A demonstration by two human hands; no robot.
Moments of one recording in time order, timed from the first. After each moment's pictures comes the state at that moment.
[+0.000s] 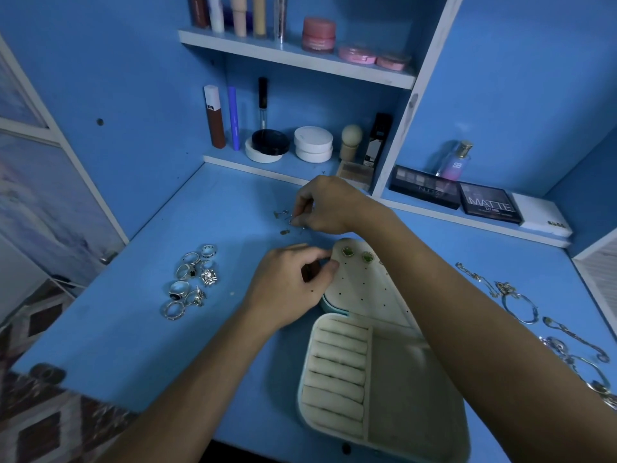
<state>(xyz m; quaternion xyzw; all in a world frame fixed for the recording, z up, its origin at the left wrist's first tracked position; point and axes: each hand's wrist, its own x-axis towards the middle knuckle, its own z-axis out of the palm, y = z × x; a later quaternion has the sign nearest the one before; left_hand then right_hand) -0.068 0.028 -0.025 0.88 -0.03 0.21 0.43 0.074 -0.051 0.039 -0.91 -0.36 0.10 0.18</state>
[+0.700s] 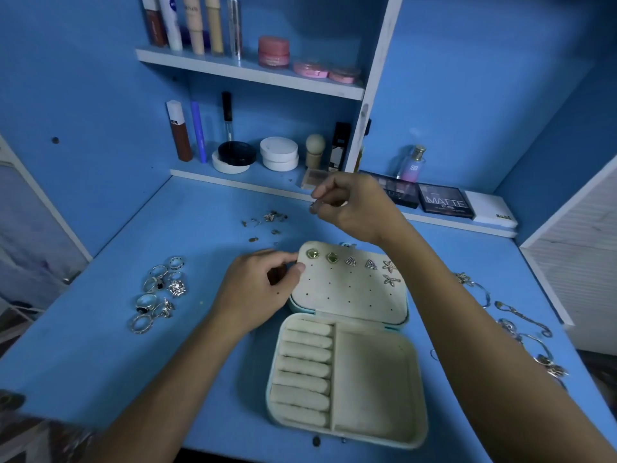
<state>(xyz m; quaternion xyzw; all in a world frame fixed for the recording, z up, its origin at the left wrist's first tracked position) -0.070 0.029 -0.024 0.88 -0.02 0.20 0.42 0.046 -0.136 0.057 -0.85 -0.25 0.03 0.46</state>
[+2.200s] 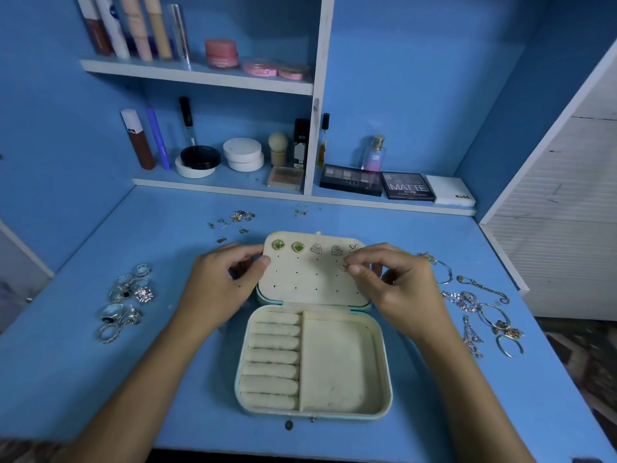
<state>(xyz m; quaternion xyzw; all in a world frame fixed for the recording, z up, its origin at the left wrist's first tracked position) -0.072 0.028 -0.021 0.87 -0.03 0.20 0.45 -0.065 -0.231 0.009 -0.81 -0.17 -0.11 0.54</state>
